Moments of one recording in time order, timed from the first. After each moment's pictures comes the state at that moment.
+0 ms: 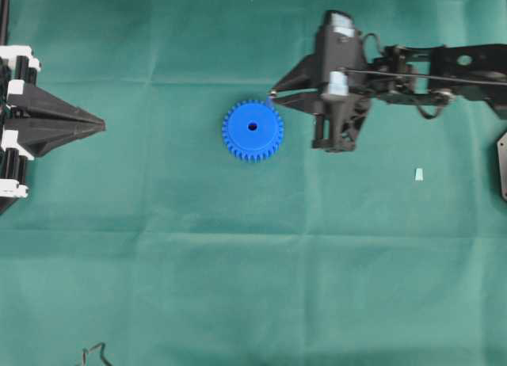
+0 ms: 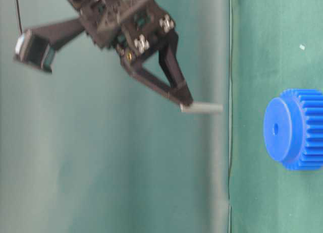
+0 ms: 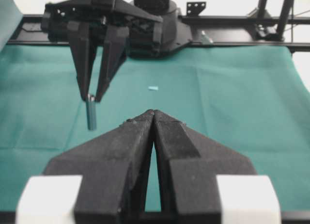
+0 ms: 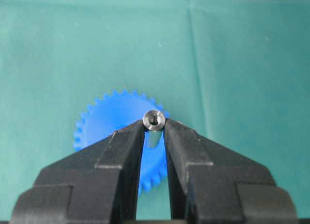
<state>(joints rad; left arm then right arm) -0.02 -0.97 1.16 0.02 -0.19 -0.01 -0.17 -0.09 0.60 0.03 0.11 0.01</state>
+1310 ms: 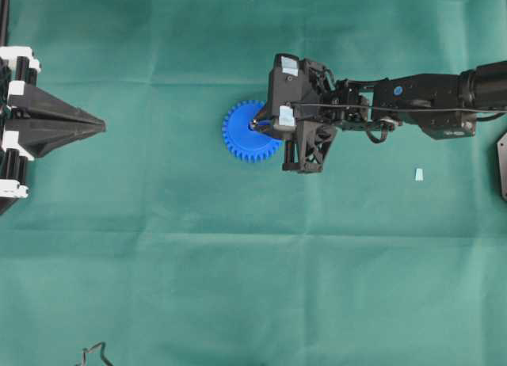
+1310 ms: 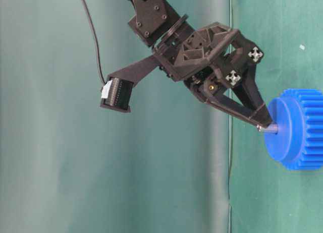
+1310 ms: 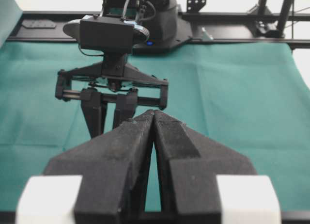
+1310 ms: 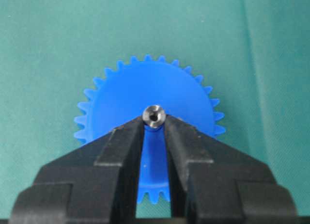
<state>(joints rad) -0.02 -0.98 1.16 0.02 -0.18 -0.01 -0.14 0.15 0.60 0.06 -0.06 0.02</state>
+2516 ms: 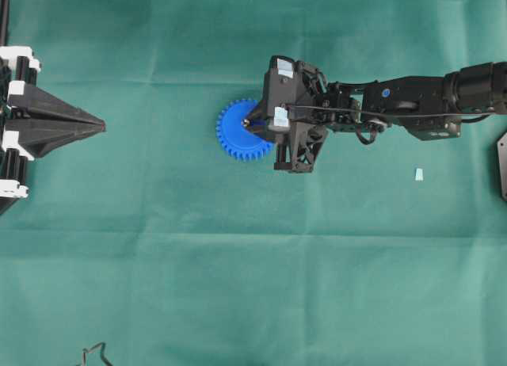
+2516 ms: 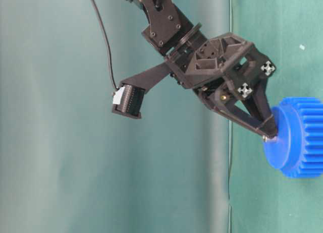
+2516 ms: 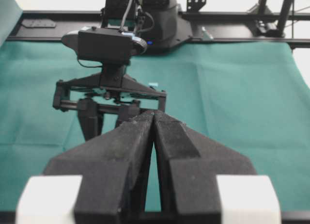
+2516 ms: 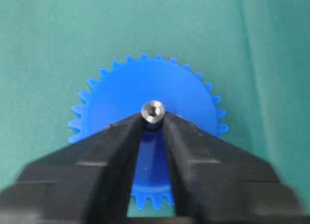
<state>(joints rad) -0.02 -0.98 1.16 0.02 -0.18 -0.01 -0.14 0.21 0.57 0.08 -0.05 0.03</state>
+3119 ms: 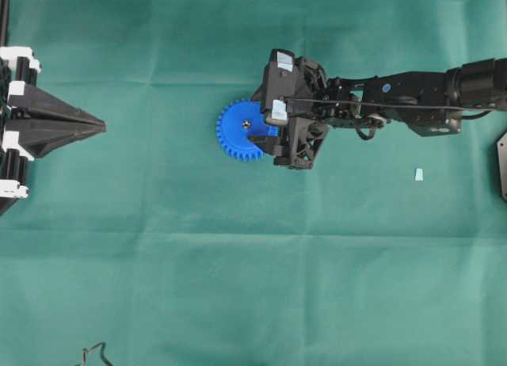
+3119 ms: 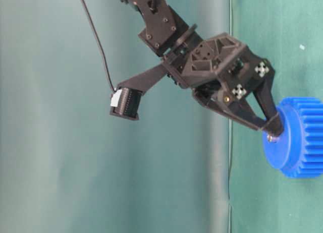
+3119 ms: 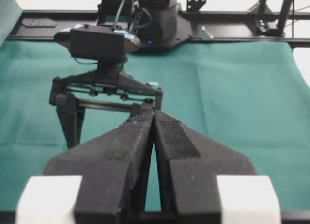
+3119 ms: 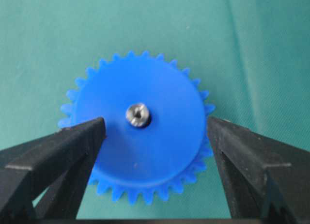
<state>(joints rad) -0.02 -0.98 1.16 0.02 -0.18 -0.01 -0.15 0.18 0.56 0.08 0.02 0.02</state>
